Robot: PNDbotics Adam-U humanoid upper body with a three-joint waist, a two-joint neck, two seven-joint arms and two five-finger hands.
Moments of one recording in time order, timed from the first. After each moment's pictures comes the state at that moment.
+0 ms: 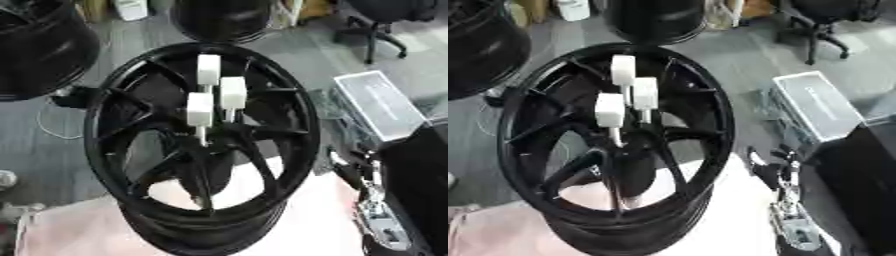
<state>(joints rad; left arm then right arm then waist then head) -0.17 0.12 0.31 -1.73 0.17 0.13 -0.10 -0.07 -0.13 -0.20 -1.32 -0.06 -0.03 -0.44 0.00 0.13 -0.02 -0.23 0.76</state>
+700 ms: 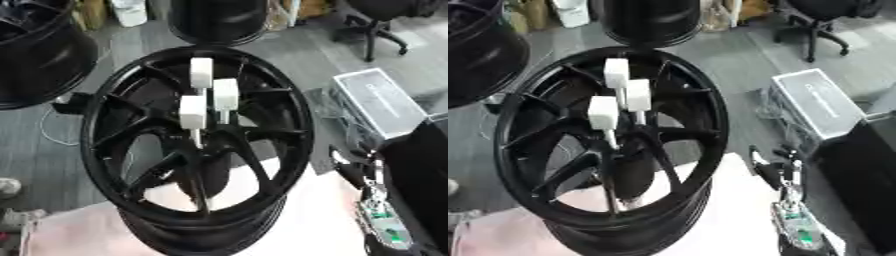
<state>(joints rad) -0.48 0.45 0.06 -1.76 0.04 -0.02 -0.23 -0.06 -0.15 -0.19 -1.32 -0.05 -0.03 -0.43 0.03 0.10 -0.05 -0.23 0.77</state>
